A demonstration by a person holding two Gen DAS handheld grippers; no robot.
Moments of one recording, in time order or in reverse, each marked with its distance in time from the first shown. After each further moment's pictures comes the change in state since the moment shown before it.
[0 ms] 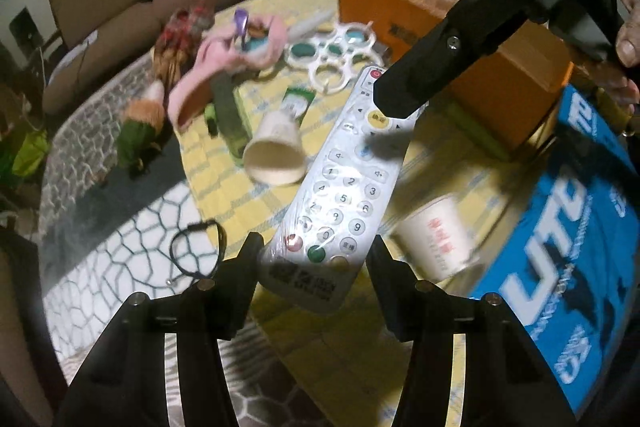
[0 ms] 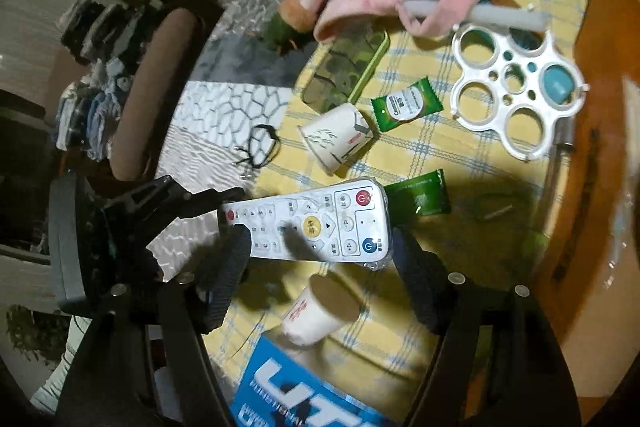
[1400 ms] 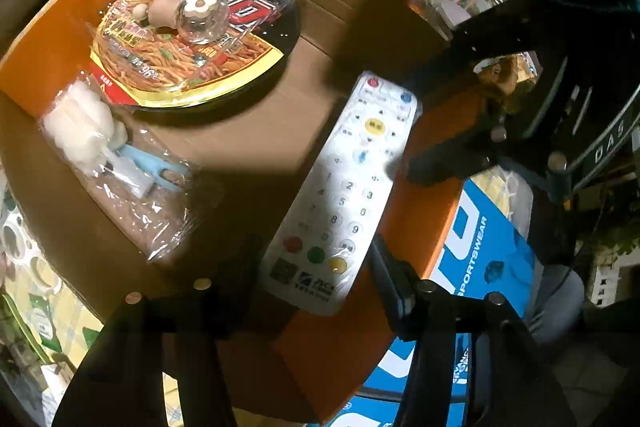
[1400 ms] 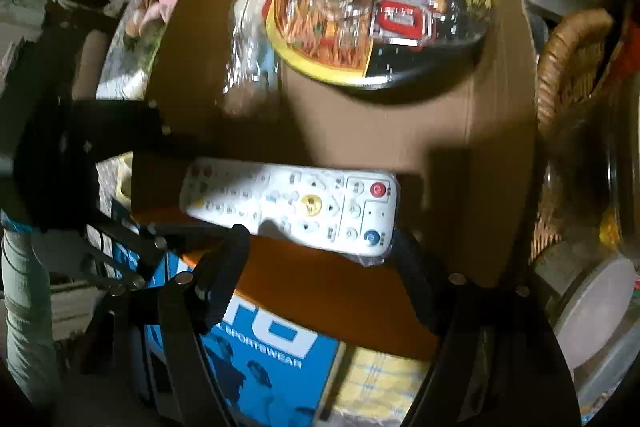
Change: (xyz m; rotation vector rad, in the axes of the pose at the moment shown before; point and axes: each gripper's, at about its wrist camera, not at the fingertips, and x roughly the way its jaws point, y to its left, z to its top) left arm 0.095 -0.189 0.176 0.232 0.327 -0.495; right arm -0.137 -0.192 -0.102 0.194 0.142 -0.221
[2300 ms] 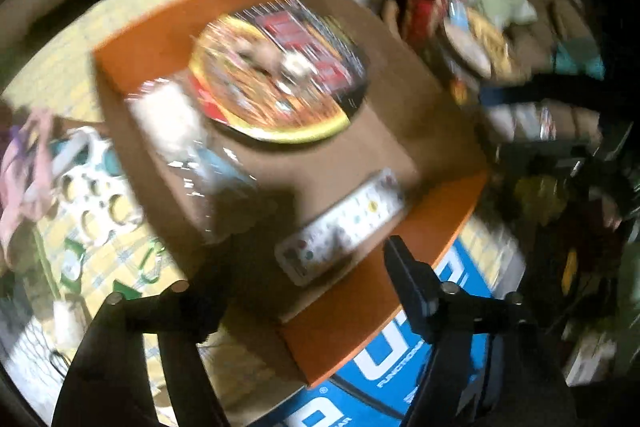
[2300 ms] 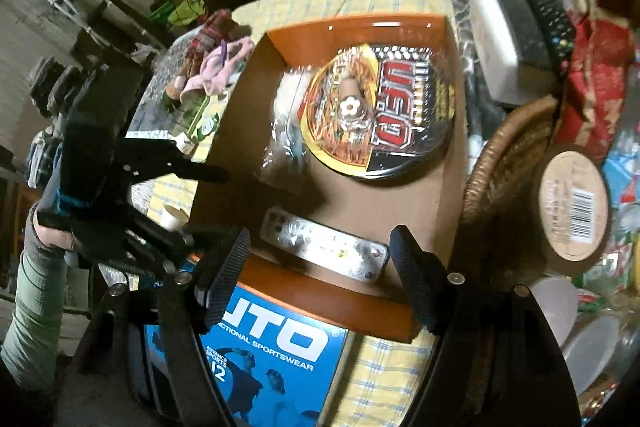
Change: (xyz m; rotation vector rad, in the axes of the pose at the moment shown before) left arm -0.071 0.016 -0.006 -0.290 -0.148 0.099; right arm -0.098 0.009 -0.020 -0.046 -0.331 0.013
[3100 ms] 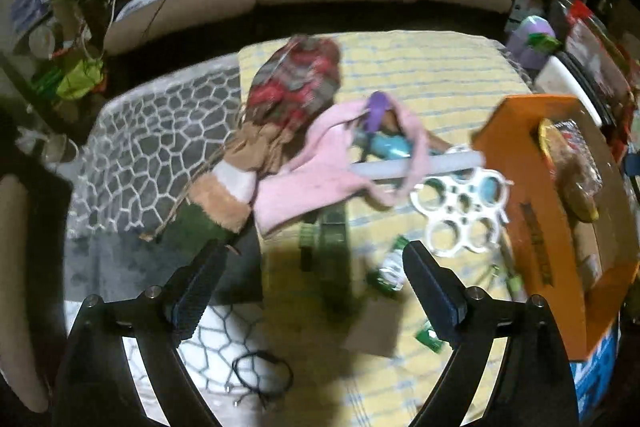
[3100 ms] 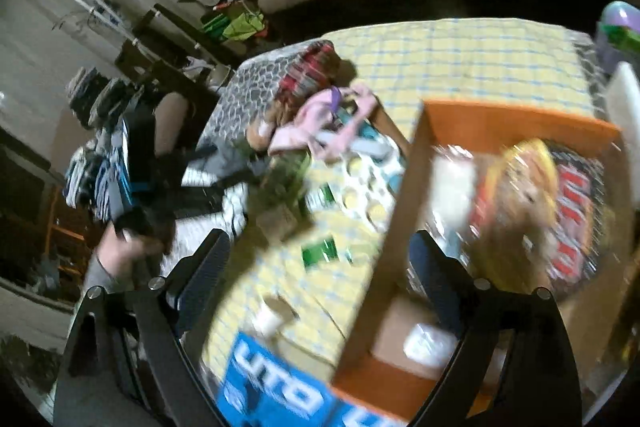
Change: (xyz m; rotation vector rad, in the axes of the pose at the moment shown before) left arm -0.075 0.251 -0.068 -0.331 -0.248 0.433; right arm 0.095 0.142 0.127 -0.021 -0.044 0.187
